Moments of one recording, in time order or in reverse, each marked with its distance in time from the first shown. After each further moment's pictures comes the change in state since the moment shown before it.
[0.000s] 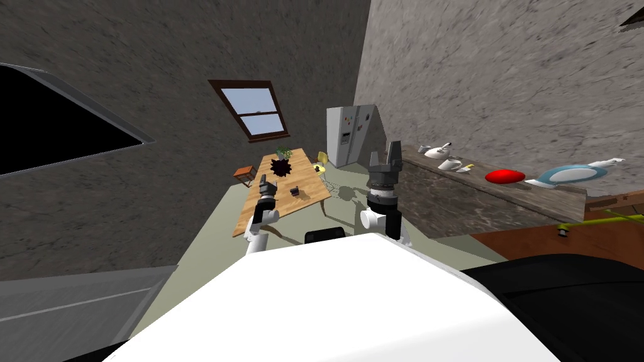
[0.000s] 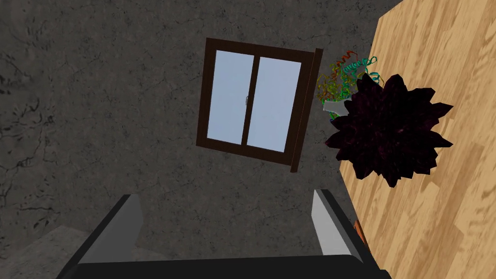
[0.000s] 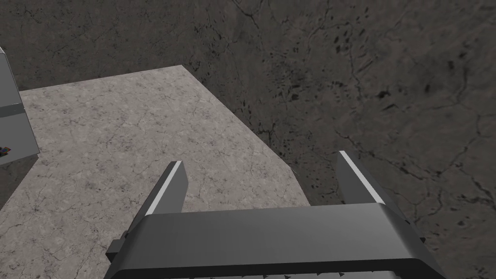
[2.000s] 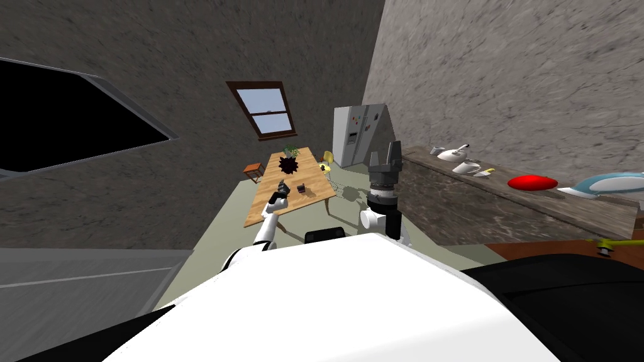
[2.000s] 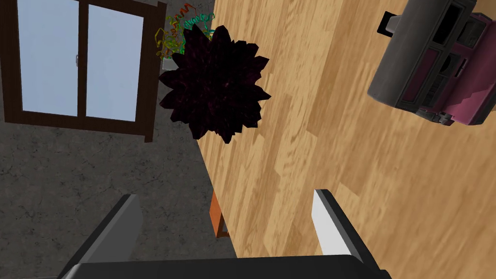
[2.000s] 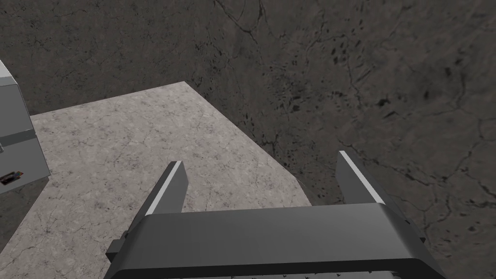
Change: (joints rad) left arm -0.378 -0.004 0.014 0.581 0.041 0.289 0.047; right arm 0.000 0.000 0.000 0.000 0.000 0.000 0.000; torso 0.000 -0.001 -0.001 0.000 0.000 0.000
